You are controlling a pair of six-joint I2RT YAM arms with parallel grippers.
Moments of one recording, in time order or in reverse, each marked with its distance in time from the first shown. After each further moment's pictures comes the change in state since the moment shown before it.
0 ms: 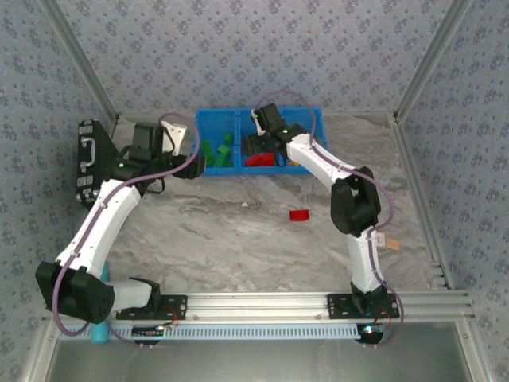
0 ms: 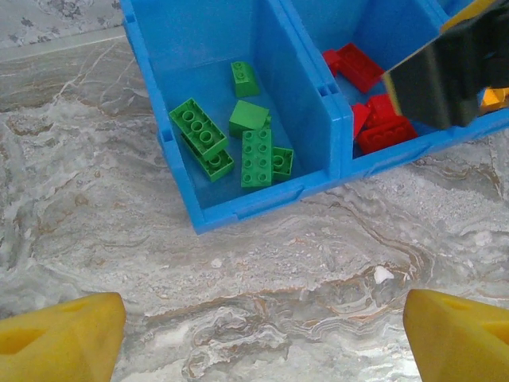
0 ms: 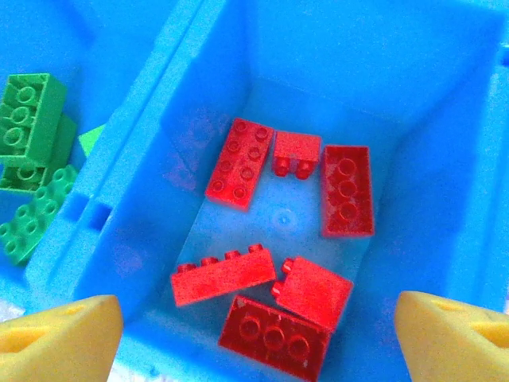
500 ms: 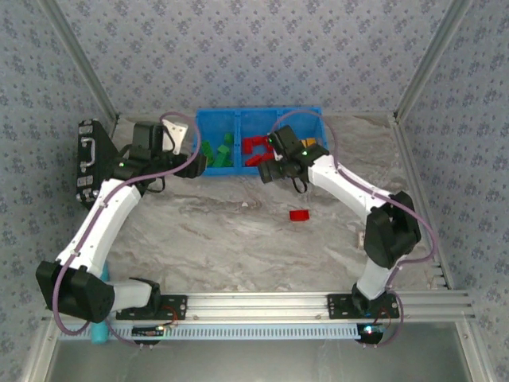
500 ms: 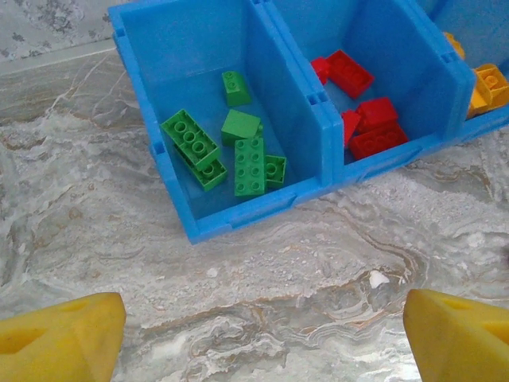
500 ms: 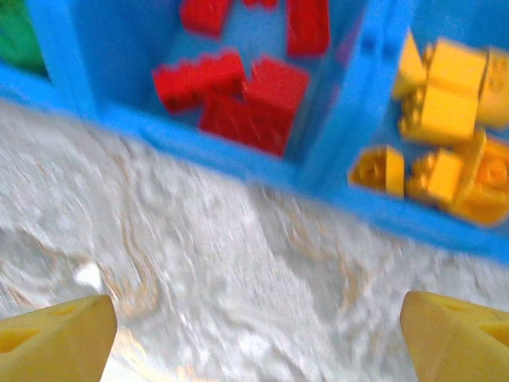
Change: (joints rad) left arm 0.000 -0.001 0.003 0.024 0.026 0.019; right arm 0.053 -0.383 -0.432 -0.138 0.072 0.081
